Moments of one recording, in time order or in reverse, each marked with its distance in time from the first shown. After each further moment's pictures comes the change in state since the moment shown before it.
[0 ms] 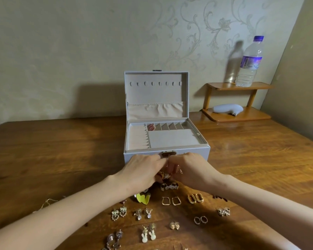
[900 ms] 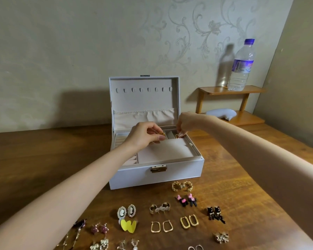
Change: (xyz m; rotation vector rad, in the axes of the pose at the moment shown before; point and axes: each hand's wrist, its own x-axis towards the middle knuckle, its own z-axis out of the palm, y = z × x) left_hand 0.117 -0.053 0.000 -0.995 0.246 -0.344; right_hand 0.135 0.116 -0.065 -0.120 -0.182 0.325
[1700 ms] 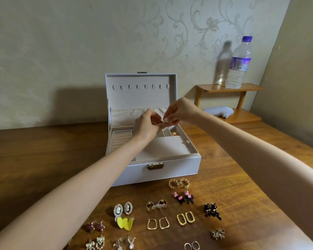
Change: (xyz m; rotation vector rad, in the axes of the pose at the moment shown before) left_hand 0.018 0.012 0.023 0.017 0.258 -0.030; right_hand -0.019 -0.016 -0.015 0.603 0.246 -0.113
